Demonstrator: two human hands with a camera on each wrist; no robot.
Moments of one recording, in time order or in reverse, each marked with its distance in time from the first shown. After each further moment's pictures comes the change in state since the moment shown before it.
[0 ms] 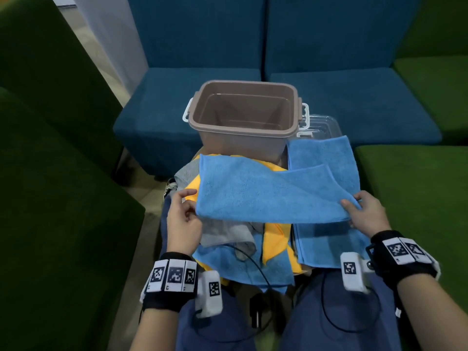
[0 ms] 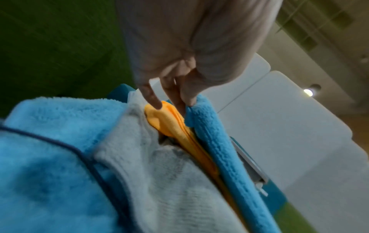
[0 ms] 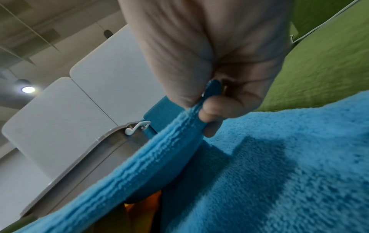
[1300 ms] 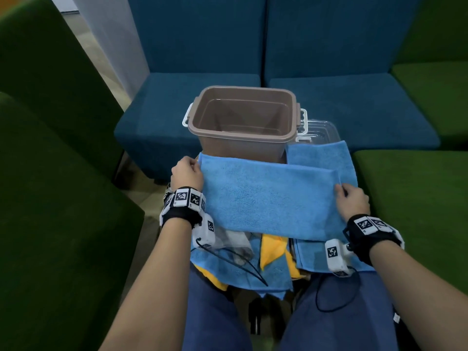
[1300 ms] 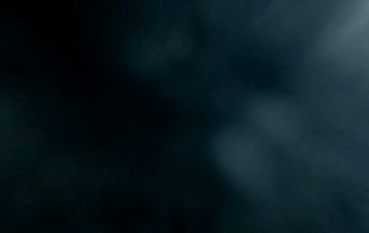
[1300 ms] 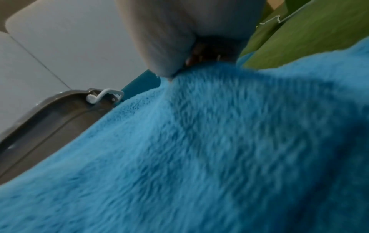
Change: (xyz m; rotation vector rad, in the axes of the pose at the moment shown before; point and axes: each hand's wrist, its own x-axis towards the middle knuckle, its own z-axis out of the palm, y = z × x) left_hand 0.109 0.033 0.033 0.513 0.080 -0.120; right_hand 0.038 -0.012 0.027 -0.127 0.127 -0.019
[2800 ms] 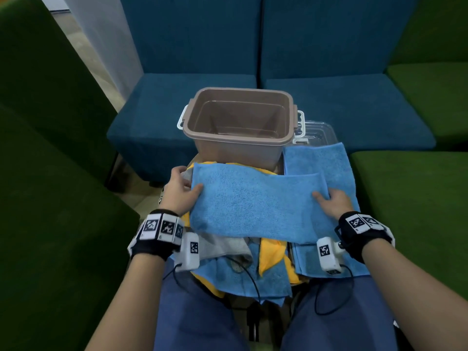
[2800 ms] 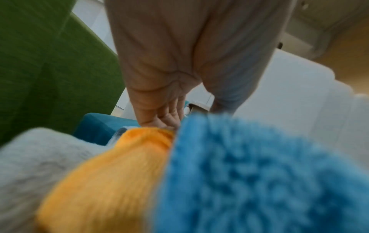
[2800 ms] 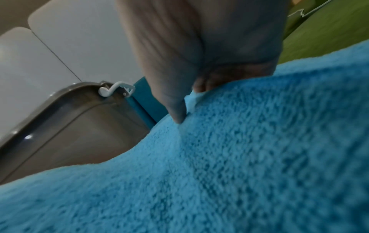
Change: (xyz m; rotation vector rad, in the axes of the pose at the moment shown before) left_hand -0.014 -0.026 -0.018 -0.129 -0.252 0.081; right_hand 0.008 -0.015 0.017 0.029 -0.274 0.096
